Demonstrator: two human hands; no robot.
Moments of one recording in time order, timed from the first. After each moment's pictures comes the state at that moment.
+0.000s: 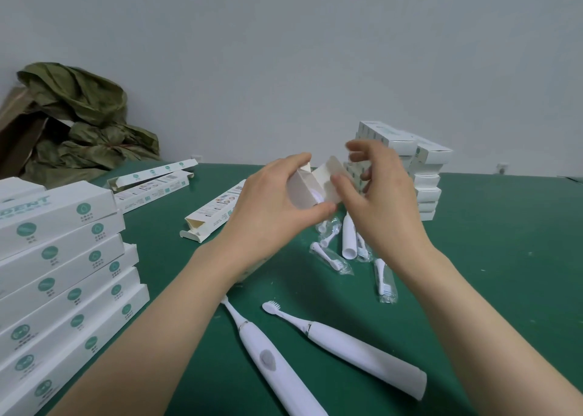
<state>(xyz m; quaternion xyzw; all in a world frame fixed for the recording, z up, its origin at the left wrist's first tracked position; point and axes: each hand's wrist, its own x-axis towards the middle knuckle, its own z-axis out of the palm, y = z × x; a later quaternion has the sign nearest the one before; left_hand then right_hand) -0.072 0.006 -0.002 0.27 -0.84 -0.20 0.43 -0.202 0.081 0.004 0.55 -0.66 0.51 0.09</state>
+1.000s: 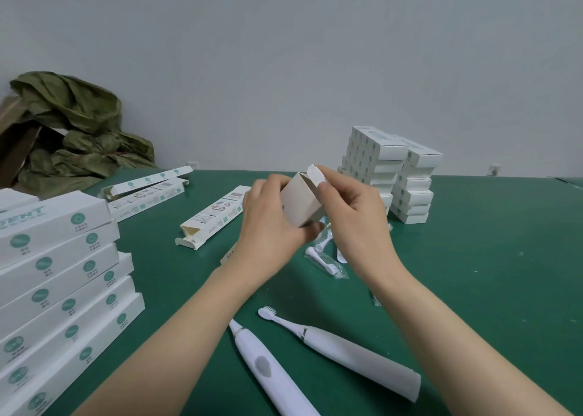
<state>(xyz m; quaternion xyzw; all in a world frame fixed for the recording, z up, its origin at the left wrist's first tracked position) -0.092 0.003 -0.026 0.33 -0.79 -0.24 0.45 -0.180 0.079 -0.005 0.52 -0.58 0.61 -0.10</state>
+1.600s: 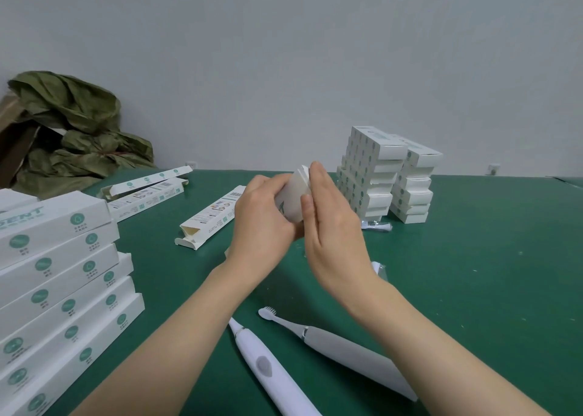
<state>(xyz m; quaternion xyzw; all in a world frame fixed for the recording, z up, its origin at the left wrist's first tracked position) -0.089 -0.003 -0.023 0.29 -0.78 -0.20 0.52 -0.166 0.067 -0.029 0.61 -0.62 0.49 0.08</state>
